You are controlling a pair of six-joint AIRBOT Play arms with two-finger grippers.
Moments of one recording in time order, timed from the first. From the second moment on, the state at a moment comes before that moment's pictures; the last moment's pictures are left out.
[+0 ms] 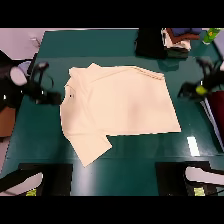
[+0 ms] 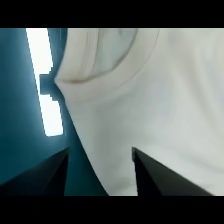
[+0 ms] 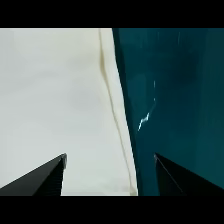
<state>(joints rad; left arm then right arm) -0.06 -1.14 1.02 1.41 -1.22 -1.54 -0.26 -1.33 1.20 -1.37 1.40 1.50</state>
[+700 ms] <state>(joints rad) -0.06 -0.99 0.75 1.37 -1.23 -1.60 -0.22 -1.18 0.67 -1.36 1.22 1.47</state>
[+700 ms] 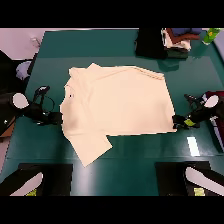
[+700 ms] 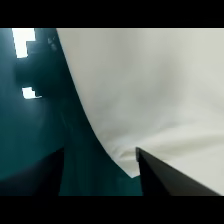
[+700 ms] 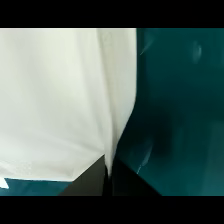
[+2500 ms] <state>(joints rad) -0.38 -0.99 1.70 1.49 -1.33 -1.61 -0.17 -0.81 1.38 -1.36 1.28 1.48</state>
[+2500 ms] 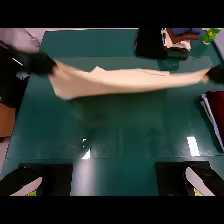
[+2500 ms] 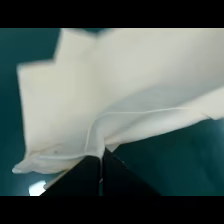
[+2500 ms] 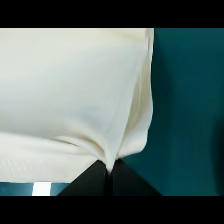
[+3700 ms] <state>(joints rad) -0.34 -1.23 1.97 1.70 -1.23 -1.54 -0.13 -1.22 1.78 -1.42 1.46 1.57</state>
